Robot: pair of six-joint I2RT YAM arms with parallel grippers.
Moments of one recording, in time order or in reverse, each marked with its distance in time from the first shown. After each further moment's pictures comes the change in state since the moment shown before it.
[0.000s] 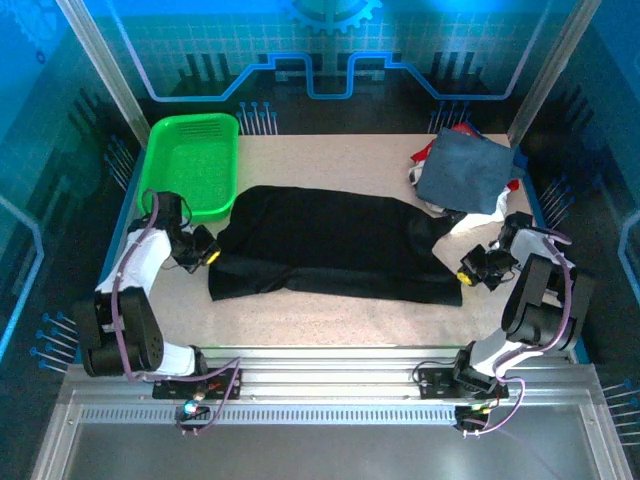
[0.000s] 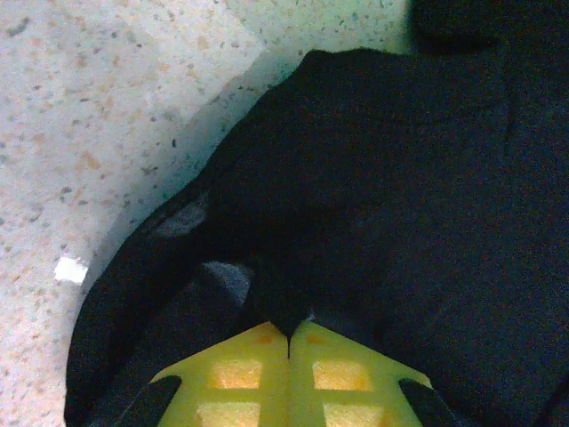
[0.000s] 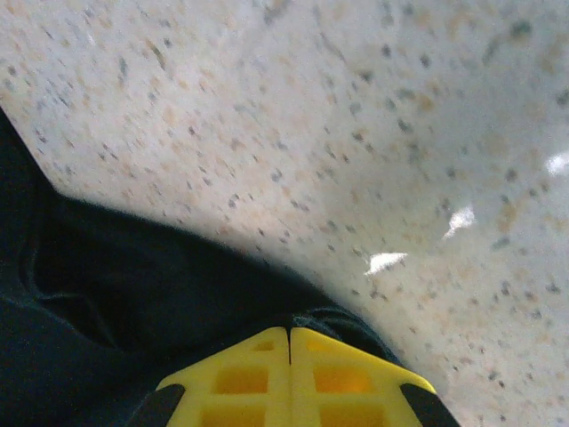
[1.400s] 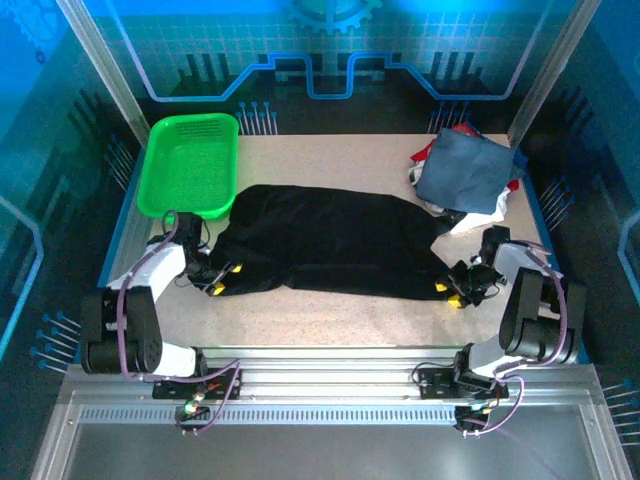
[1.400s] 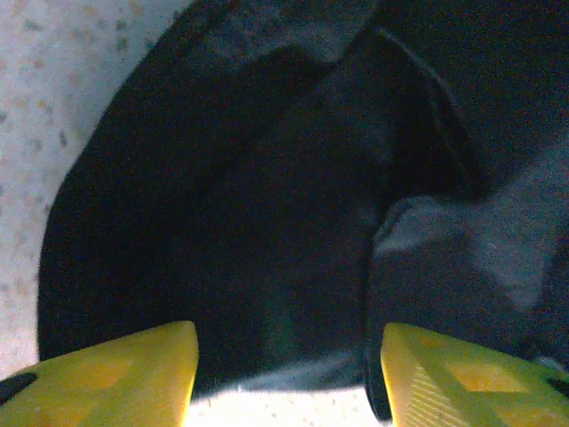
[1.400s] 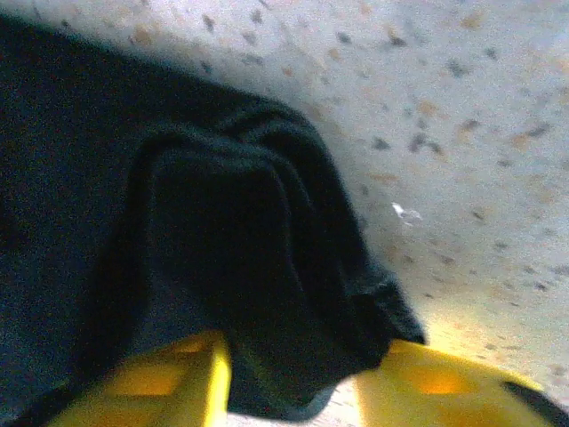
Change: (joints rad) left arm -0.094 0.006 -0.190 0.084 0.003 -0.107; right arm 0.130 -0.074 -0.159 0.034 0.000 0.071
